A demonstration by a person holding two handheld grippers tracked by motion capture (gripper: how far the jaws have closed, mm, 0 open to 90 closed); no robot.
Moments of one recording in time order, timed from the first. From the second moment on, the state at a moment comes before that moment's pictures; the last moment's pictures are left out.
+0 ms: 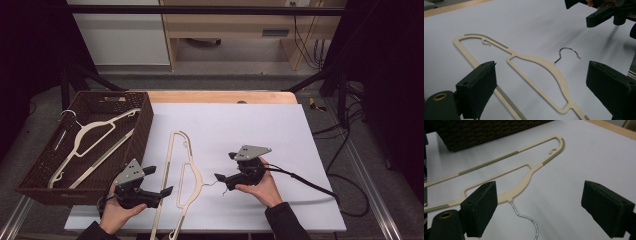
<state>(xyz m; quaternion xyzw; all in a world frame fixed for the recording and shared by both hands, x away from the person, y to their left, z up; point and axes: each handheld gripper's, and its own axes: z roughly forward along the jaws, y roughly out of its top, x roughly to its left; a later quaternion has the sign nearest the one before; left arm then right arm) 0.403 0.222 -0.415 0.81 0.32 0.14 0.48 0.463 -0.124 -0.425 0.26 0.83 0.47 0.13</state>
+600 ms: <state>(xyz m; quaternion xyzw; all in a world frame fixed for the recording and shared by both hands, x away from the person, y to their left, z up) 0.400 0.223 -0.428 0.82 0.32 0.14 0.46 0.474 -0.088 -0.469 0.22 0.87 0.43 0.08</state>
